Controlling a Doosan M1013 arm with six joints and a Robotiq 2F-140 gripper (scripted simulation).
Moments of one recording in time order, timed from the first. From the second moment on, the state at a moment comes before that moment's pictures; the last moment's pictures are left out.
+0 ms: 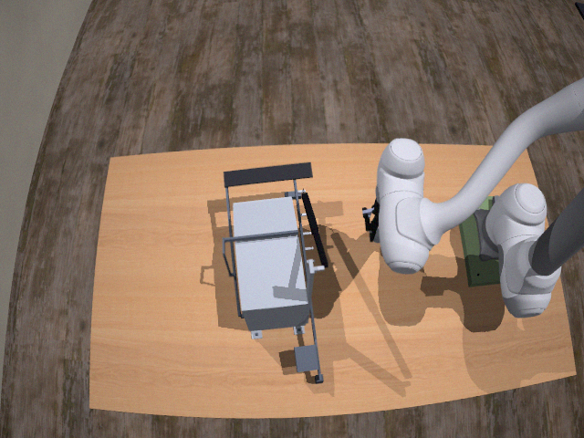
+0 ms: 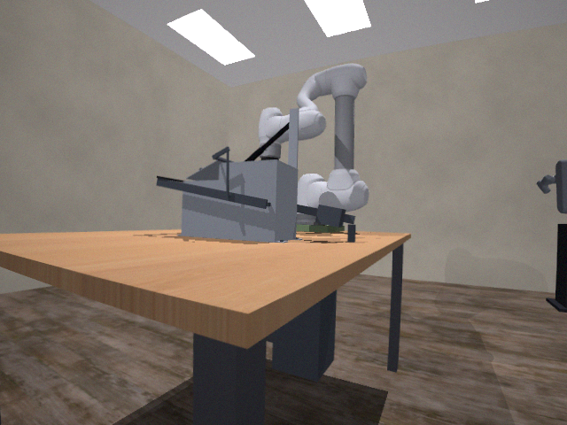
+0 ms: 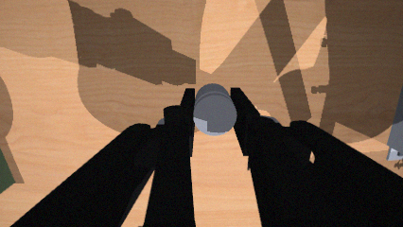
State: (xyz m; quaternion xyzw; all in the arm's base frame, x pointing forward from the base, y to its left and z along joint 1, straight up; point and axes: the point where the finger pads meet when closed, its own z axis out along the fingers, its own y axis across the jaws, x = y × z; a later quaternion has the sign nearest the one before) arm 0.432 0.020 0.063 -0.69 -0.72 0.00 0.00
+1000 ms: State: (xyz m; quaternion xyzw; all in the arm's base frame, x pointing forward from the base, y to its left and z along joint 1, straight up) arm 0.431 0.021 0.018 -0.69 -0.72 0.00 0.00
